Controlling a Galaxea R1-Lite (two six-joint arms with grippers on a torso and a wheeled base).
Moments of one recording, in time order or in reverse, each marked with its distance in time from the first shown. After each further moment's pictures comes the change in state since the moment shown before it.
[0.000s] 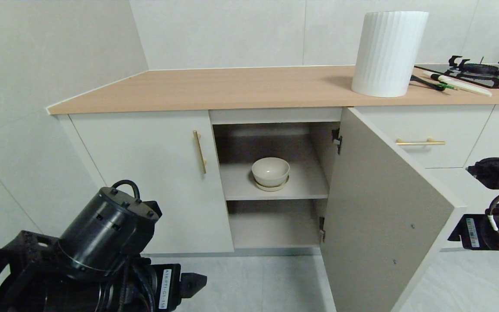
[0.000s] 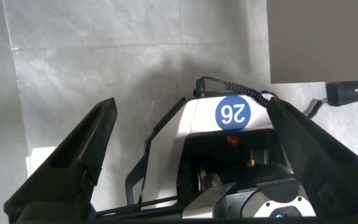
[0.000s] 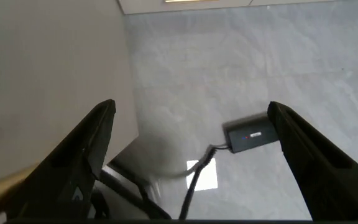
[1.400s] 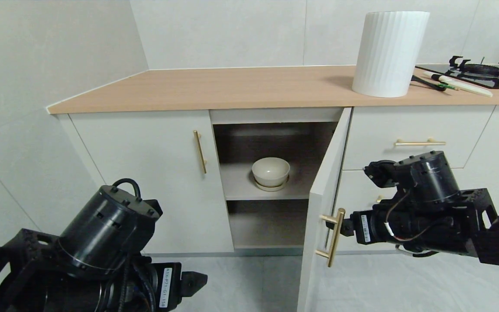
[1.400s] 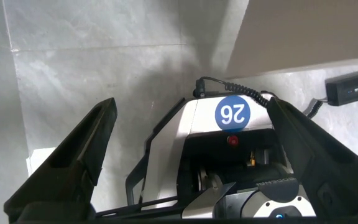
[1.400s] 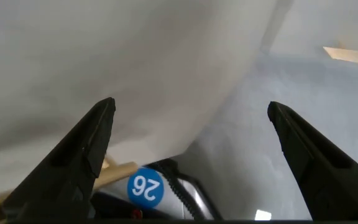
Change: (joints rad) left arm -0.001 0.001 -0.008 0.003 0.001 0.004; right arm 0.315 0.290 -0.034 -0.451 0.230 0.067
